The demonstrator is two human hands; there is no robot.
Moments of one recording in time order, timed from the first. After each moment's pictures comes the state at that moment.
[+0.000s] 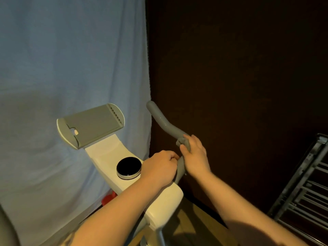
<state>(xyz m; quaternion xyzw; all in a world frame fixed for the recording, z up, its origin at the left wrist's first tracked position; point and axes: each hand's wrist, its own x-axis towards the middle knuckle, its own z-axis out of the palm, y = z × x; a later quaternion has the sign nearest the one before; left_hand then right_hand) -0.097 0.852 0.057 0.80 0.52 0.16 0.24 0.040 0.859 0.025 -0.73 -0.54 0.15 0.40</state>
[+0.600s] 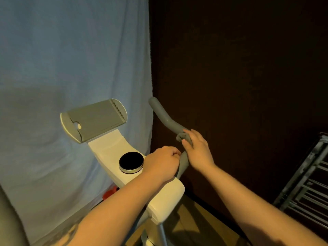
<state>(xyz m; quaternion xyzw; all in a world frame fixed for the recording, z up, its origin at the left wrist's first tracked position) -0.098 0.852 0.057 0.81 0.51 0.16 0.24 0.051 0.867 0.025 -0.71 -0.59 0.12 0.36</state>
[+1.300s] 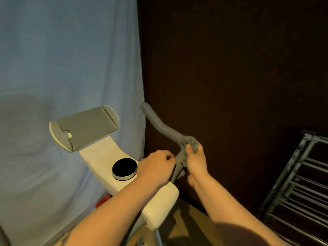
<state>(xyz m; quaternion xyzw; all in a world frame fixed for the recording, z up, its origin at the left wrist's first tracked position) -0.096 0.854 0.059 0.79 0.52 0.17 0.26 0.036 0.863 0.011 -0.63 -0.25 0.31 0.67</state>
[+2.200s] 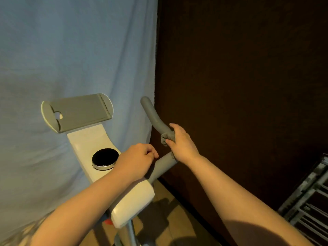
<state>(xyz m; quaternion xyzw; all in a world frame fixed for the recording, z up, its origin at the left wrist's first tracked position) -0.095 0.855 0.056 0.74 0.57 0.23 0.26 0.076 0.901 0.046 -0.66 -0.67 0.16 0.30</state>
